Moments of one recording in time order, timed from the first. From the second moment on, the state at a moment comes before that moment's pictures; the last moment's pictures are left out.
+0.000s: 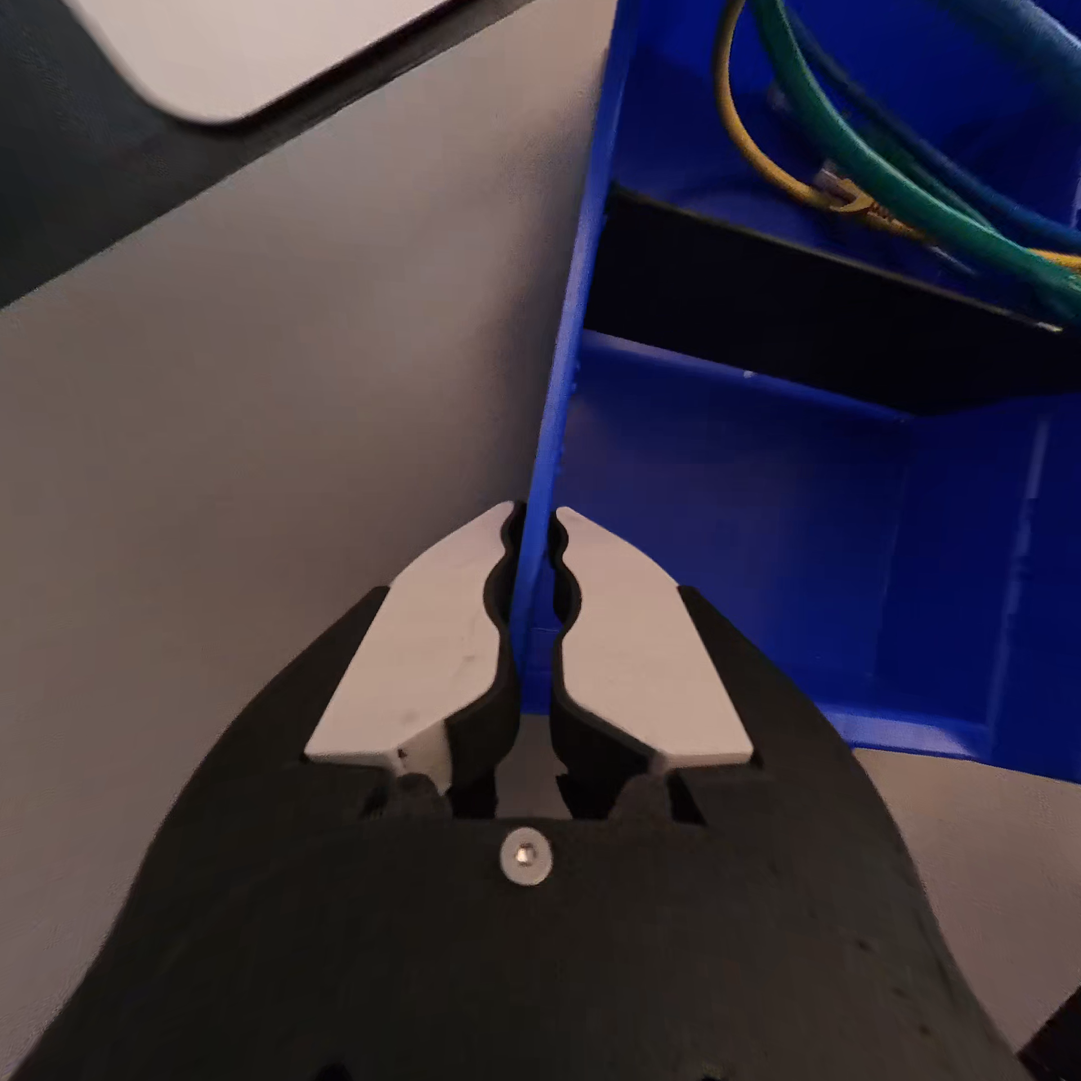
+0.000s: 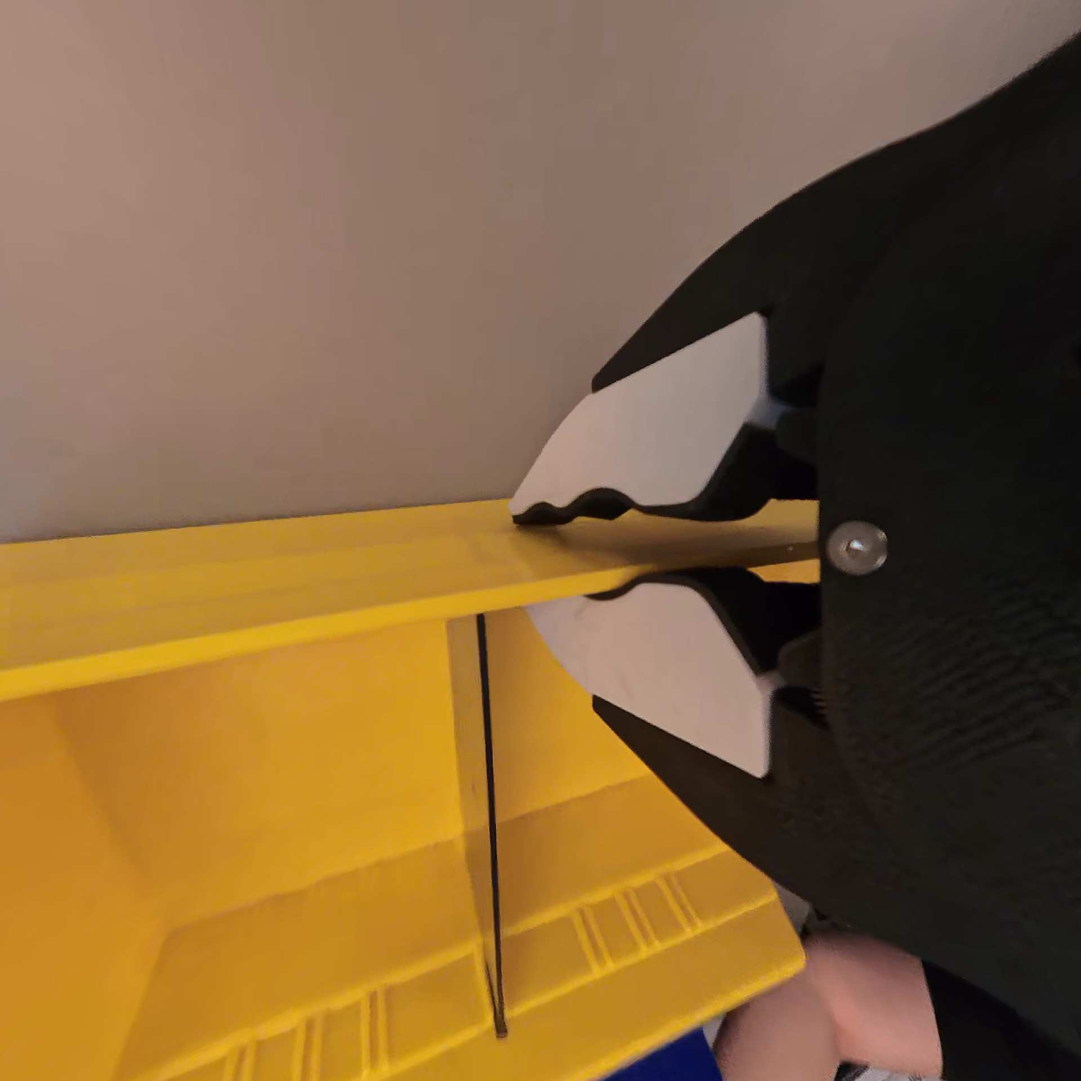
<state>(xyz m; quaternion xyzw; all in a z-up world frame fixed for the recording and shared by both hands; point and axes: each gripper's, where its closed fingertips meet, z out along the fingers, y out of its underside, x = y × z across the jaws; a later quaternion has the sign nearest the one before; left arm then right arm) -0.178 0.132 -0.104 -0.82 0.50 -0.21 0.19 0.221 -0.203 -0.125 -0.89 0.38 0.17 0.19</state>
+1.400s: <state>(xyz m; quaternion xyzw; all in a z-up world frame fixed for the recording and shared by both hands) -0.451 0.164 -0.101 -0.94 0.29 -0.18 0.07 0.267 -0.224 -0.127 -0.97 0.25 0.03 0.06</state>
